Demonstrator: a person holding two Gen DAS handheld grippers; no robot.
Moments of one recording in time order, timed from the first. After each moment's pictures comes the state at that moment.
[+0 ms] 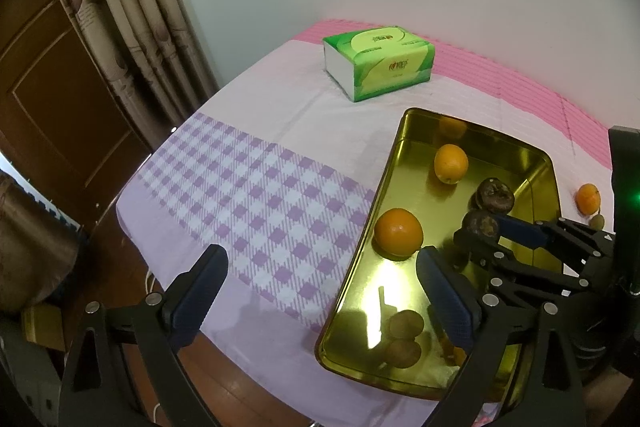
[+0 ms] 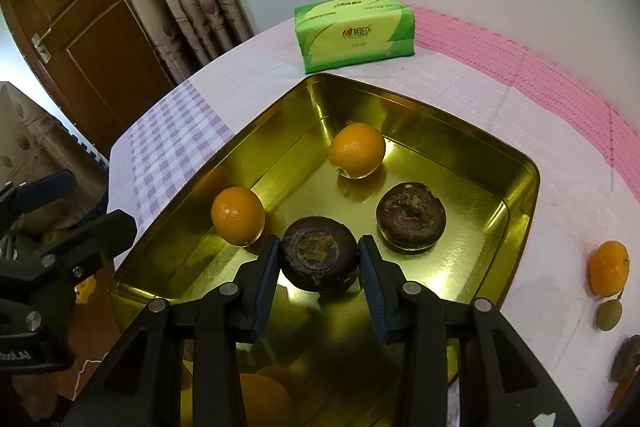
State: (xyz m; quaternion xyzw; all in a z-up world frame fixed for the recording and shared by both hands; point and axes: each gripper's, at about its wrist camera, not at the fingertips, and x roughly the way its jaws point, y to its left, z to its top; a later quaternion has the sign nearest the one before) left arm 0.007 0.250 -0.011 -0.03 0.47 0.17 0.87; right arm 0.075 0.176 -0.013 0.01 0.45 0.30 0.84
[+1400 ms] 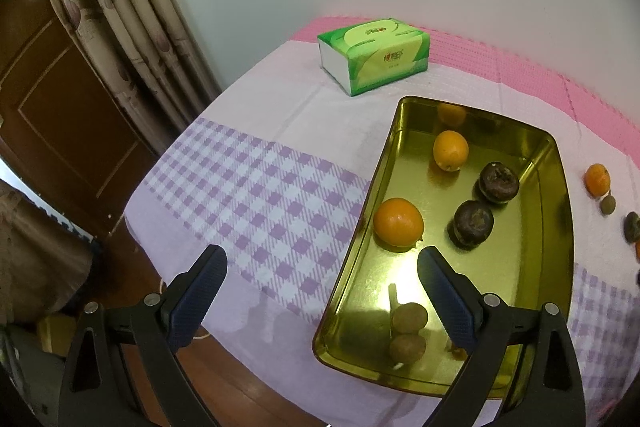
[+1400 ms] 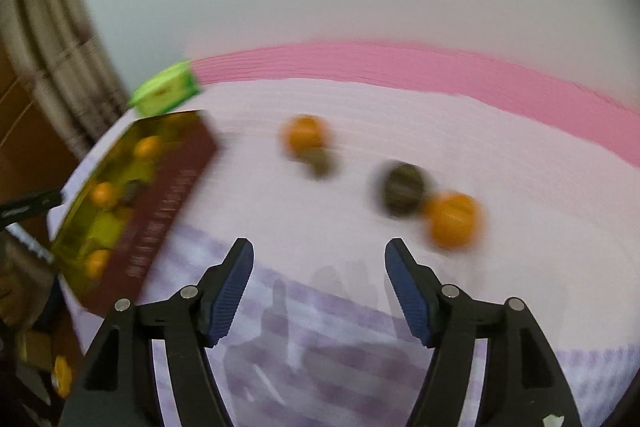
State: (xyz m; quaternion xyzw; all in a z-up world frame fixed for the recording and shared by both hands) left arm 0.007 0.235 -0.018 0.01 0.47 0.18 0.86; right arm -0.023 -0.074 -0.036 0.12 0.41 0.06 0.90
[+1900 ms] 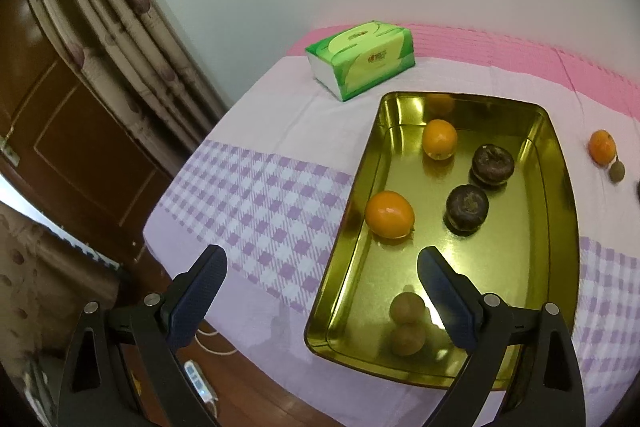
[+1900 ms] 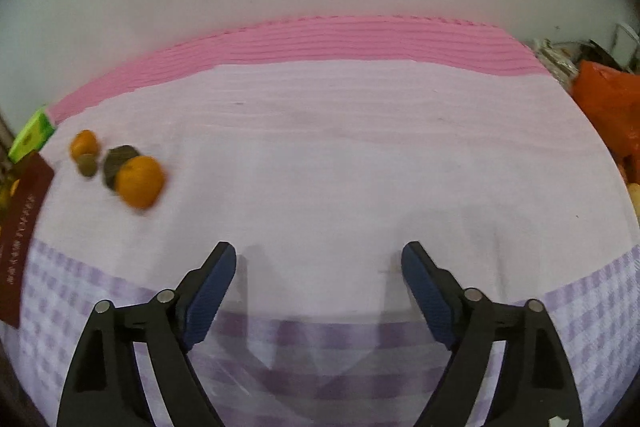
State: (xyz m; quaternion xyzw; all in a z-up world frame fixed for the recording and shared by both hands) left arm 0.000 0.203 -0.019 0.08 0.46 0.20 0.86; right arm -0.061 -0.205 -0.080 0.14 0.44 -0.12 0.88
